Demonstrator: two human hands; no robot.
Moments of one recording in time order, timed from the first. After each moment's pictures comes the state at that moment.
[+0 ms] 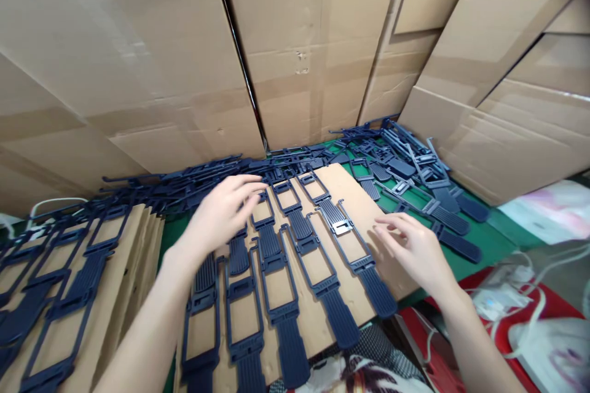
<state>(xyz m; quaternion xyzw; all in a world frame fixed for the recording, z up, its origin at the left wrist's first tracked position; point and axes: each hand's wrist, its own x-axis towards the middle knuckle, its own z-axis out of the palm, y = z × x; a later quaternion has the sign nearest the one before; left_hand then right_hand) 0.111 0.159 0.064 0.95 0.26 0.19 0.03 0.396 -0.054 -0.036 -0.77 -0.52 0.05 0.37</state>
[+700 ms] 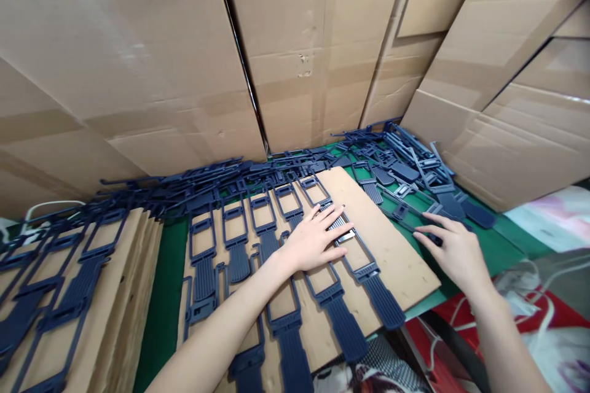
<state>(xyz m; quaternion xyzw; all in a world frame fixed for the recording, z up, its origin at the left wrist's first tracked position) 0.212 0.113 -0.032 0.99 0.07 0.06 0.09 0.488 -0.081 -0.097 -0.80 -0.54 -0.14 0.23</state>
